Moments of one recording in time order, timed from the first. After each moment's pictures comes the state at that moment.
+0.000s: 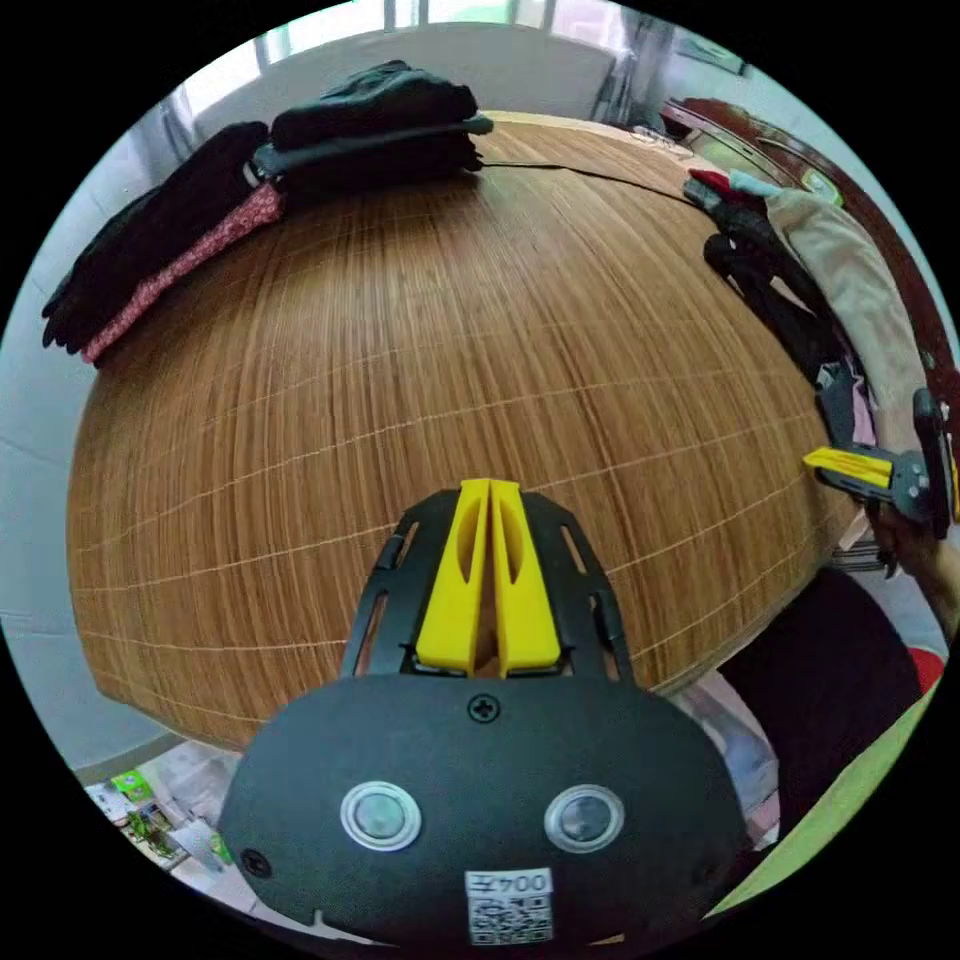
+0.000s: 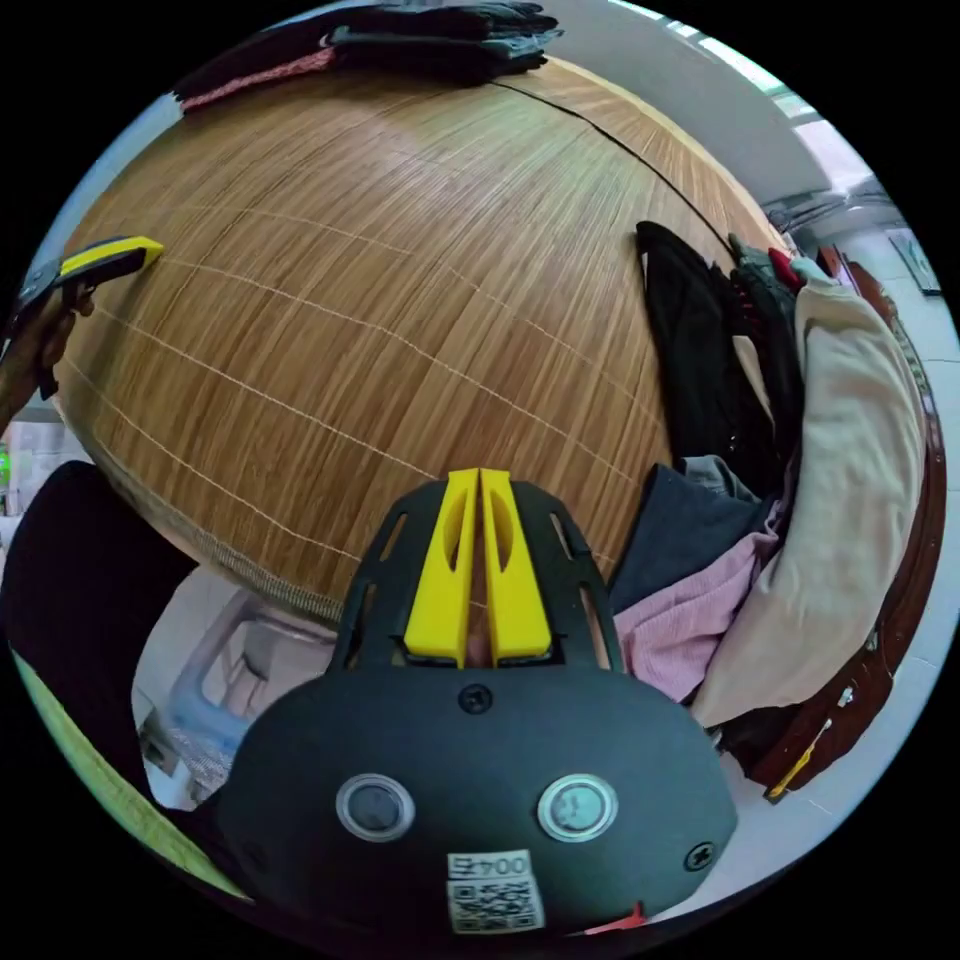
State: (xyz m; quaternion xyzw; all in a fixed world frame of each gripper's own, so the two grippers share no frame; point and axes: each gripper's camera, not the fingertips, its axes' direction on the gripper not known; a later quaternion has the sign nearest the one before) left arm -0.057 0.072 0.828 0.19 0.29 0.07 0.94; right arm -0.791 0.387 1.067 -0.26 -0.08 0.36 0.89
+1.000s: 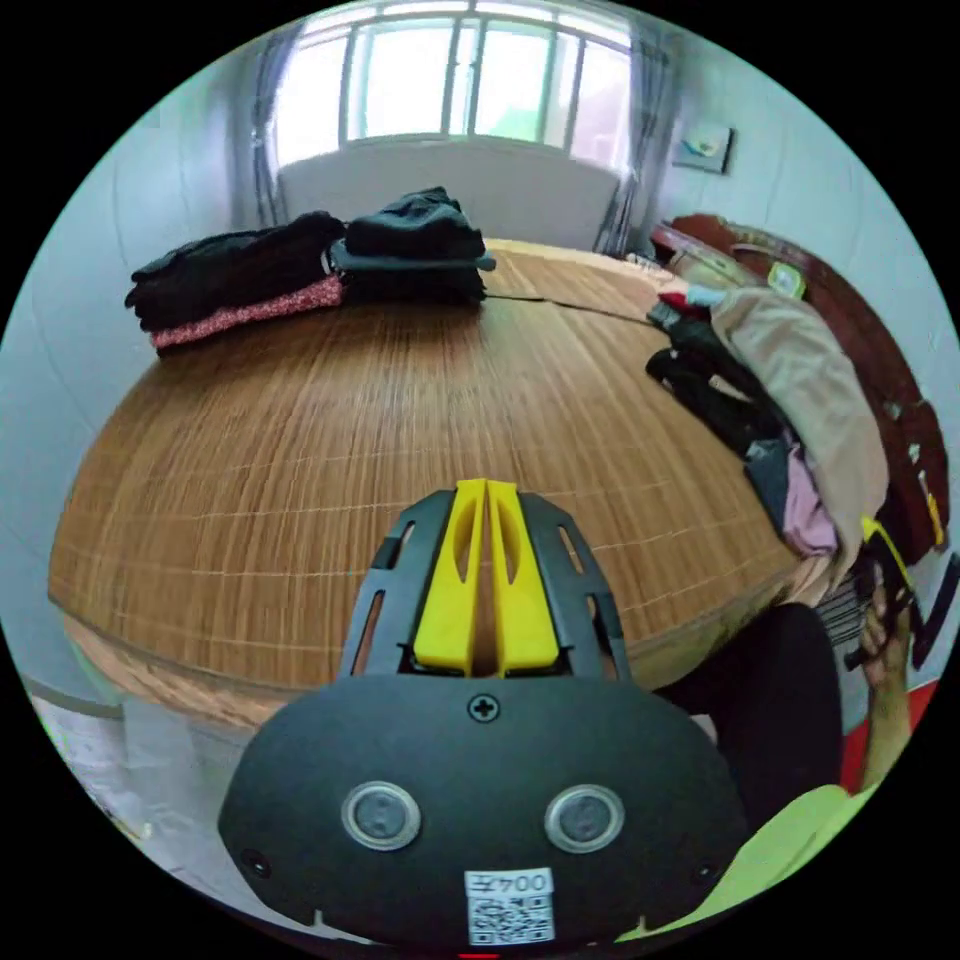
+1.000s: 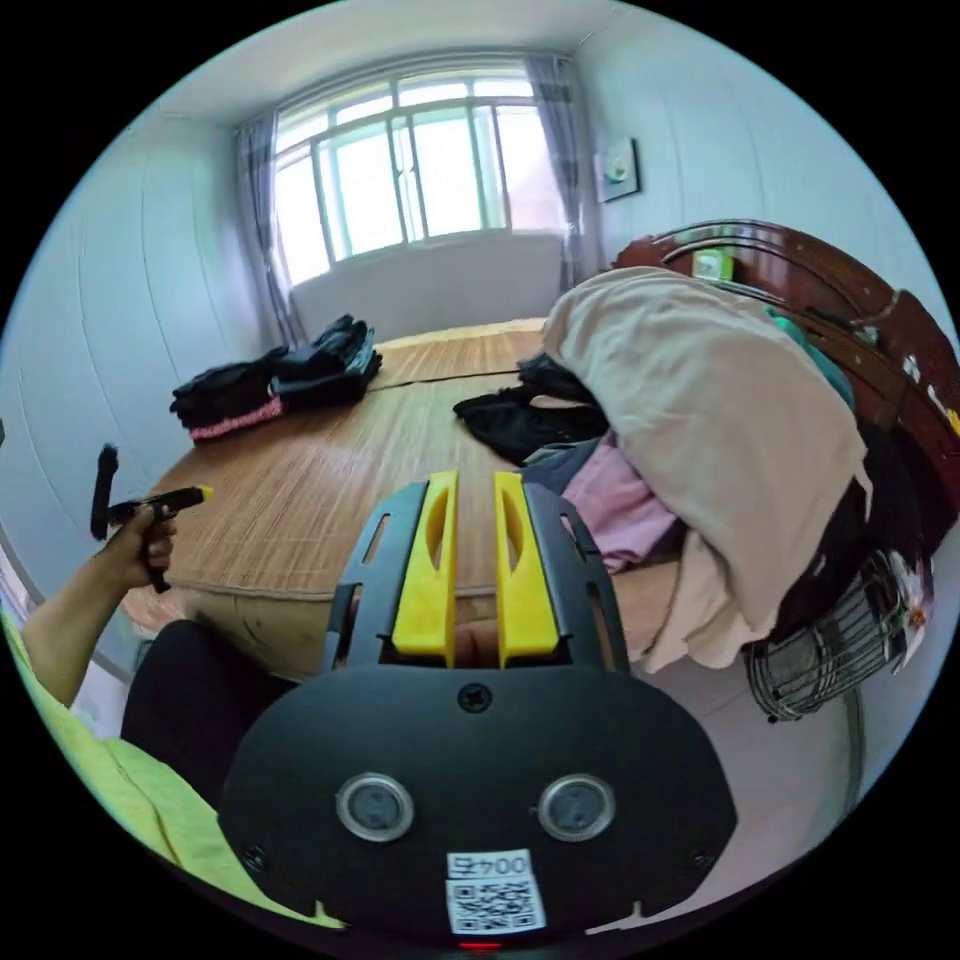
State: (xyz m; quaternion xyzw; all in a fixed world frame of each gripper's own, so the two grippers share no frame) left arm -0.092 0.293 0.764 0.34 0.33 -0.05 0.88; right arm -0.839 0.586 0.839 0.13 0.08 0.60 0.79
